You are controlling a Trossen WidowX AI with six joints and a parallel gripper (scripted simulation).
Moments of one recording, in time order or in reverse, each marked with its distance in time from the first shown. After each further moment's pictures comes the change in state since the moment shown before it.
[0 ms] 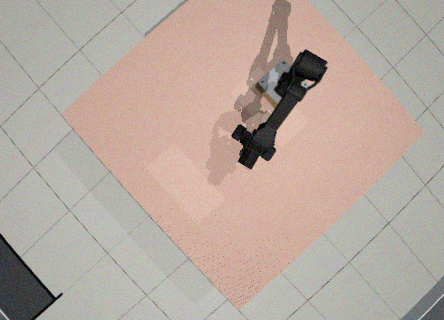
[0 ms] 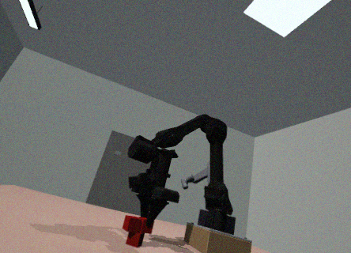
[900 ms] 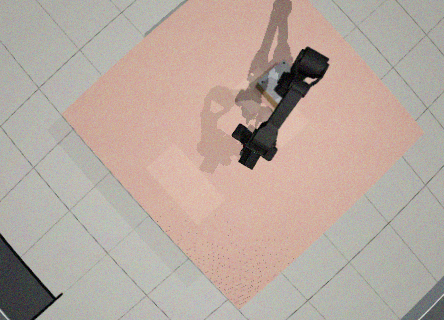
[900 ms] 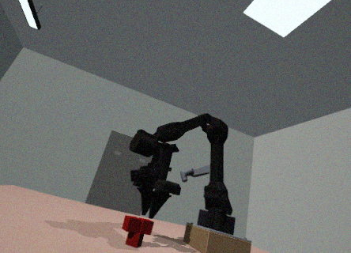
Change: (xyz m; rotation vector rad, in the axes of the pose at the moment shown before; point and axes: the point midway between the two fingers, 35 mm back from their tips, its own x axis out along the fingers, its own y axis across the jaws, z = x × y) arm -0.020 0.000 -0.001 -0.002 0.006 0.000
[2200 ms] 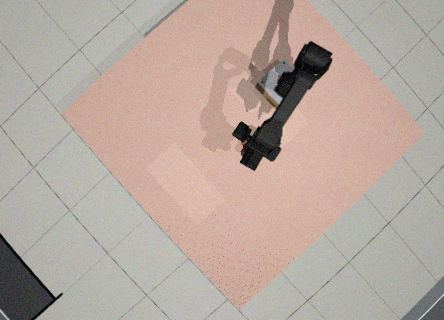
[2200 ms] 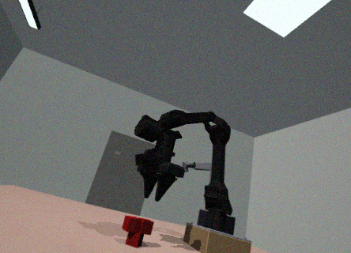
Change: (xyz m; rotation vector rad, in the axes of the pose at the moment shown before) arm -0.047 0.000 0.000 -0.004 -0.002 0.001
